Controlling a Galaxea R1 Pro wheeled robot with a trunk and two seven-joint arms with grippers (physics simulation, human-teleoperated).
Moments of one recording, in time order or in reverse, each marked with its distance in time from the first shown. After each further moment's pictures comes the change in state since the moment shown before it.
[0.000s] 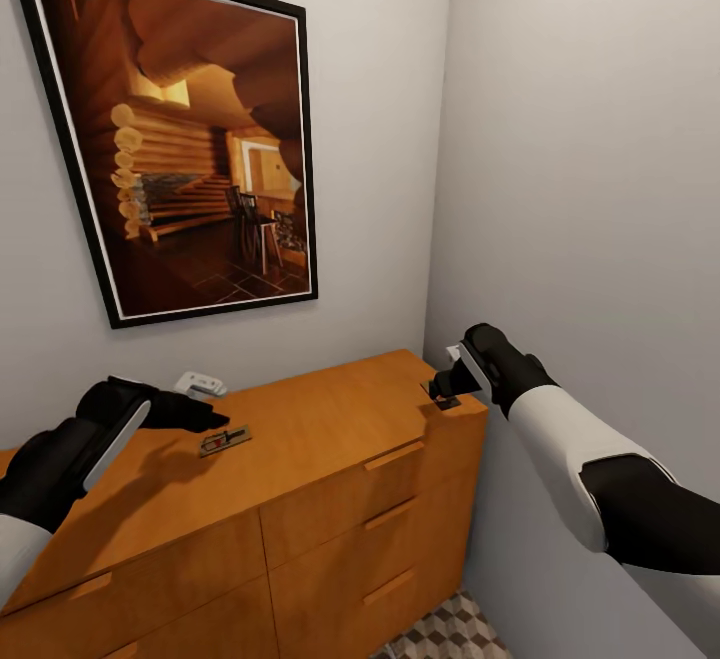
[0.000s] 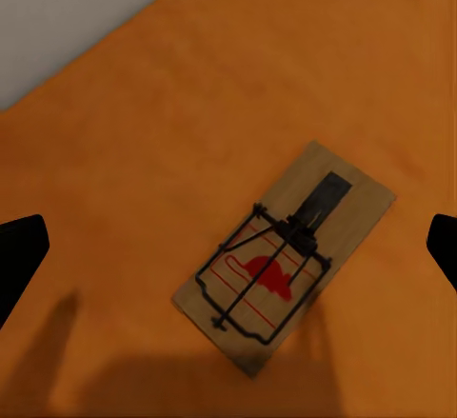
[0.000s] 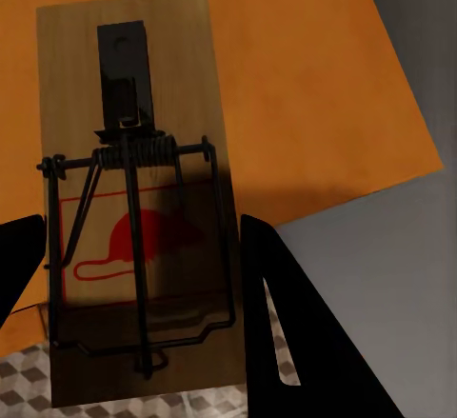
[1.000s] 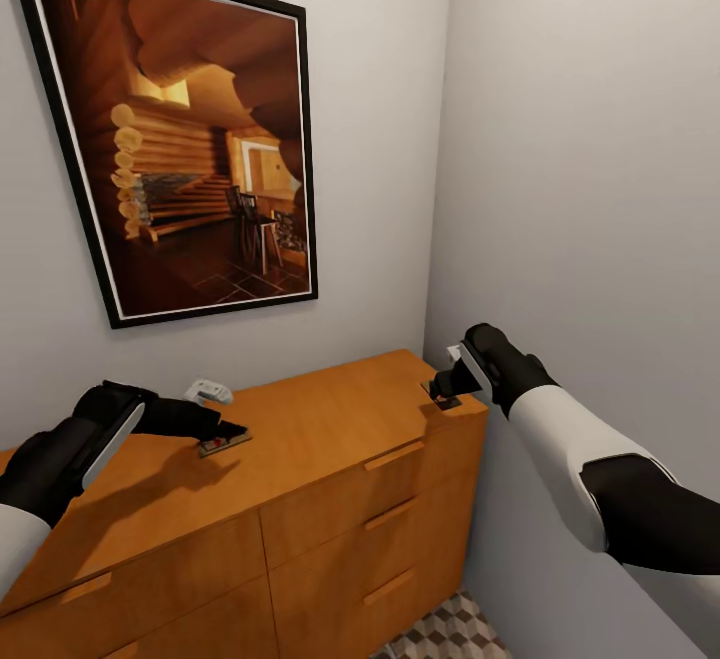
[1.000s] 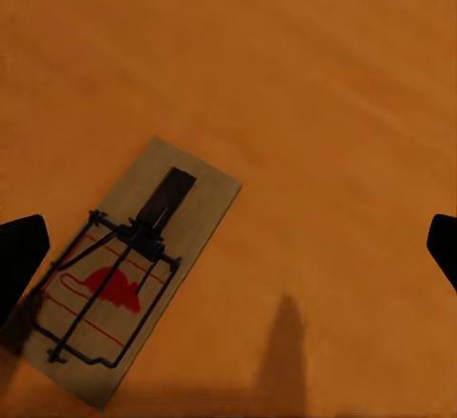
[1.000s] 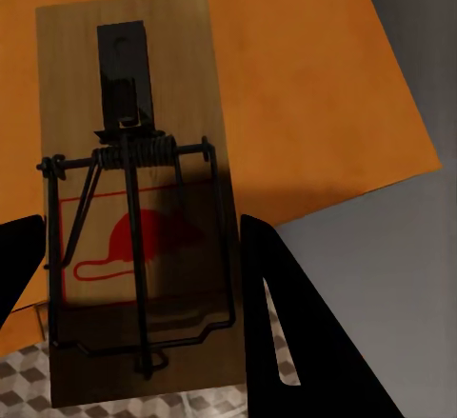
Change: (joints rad) left arm -0.024 0.009 -0.001 0.120 -0.012 -0.096 -0.342; right arm 0.000 -0.001 0.000 0.000 0.000 0.000 -0.001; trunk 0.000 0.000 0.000
